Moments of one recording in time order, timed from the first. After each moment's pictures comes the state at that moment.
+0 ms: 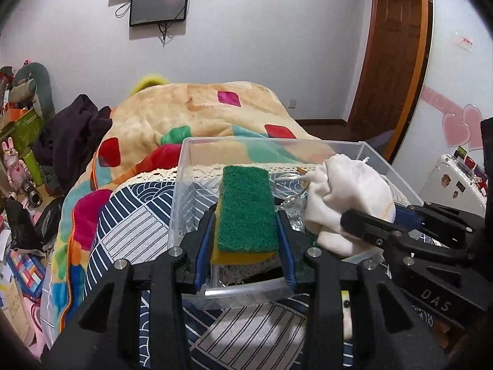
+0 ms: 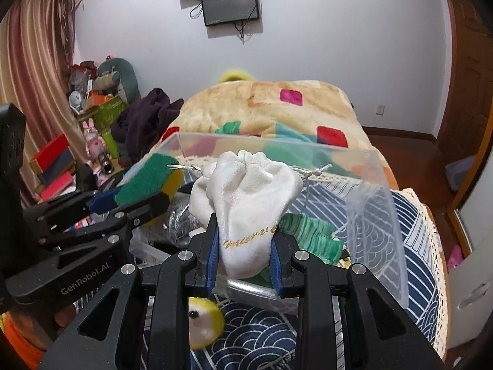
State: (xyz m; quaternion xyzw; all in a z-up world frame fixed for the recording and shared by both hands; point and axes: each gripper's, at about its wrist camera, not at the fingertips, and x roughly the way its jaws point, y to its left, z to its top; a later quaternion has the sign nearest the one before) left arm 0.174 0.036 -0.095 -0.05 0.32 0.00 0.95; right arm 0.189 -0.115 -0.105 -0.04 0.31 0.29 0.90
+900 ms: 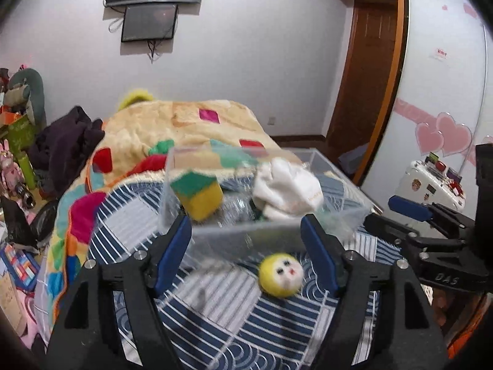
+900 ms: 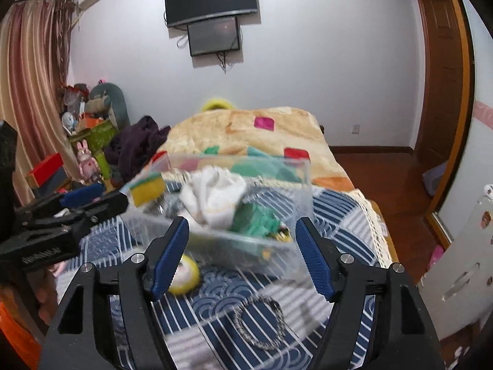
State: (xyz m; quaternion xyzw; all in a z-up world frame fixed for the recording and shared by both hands) left arm 0.103 0.015 -0.071 -0.06 0.29 -0.04 0.96; right arm 0.140 -0.184 -0.084 -0.03 0.26 0.25 0.93
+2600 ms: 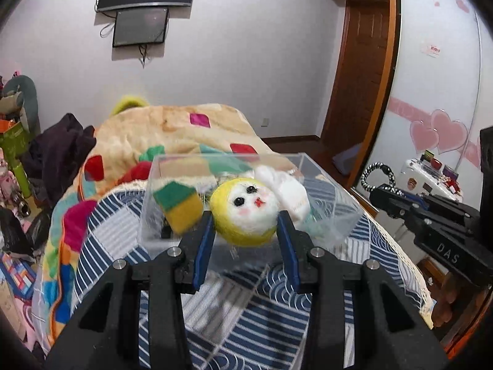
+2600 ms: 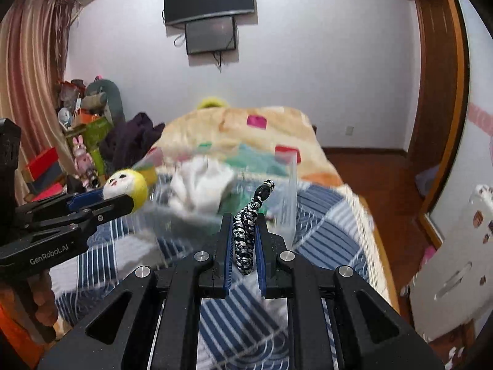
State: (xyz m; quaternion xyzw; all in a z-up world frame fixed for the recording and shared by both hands) left arm 0.116 0.002 -0.057 -0.05 0.27 -0.05 0.96; right arm 0.138 -0.190 -0.076 -0.03 0.23 0.24 0.94
